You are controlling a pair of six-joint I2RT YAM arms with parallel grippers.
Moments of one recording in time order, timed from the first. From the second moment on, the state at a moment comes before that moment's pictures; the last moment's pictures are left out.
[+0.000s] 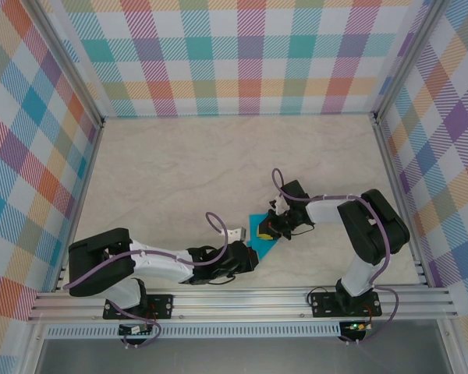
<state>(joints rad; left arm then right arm) -1.26 1.52 0.56 0.23 -0.20 -1.26 0.49 1.73 0.71 -0.20 -0.76 0.78</state>
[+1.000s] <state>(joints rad) -1.31 1.56 0.60 0.11 -0.23 -1.31 0.50 1.63 0.71 -0.30 -0.65 0.76</state>
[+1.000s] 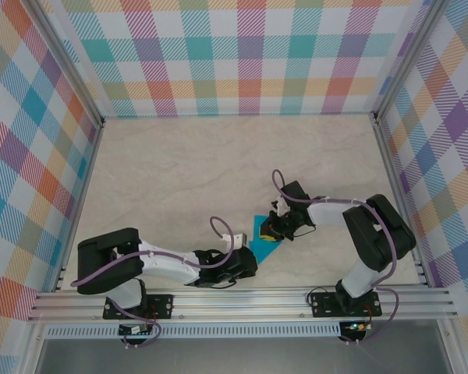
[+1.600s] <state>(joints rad) -1.09 1.53 0.79 -0.04 -0.08 -1.05 0.41 1.25 0.54 -0.50 -0.53 0.79</state>
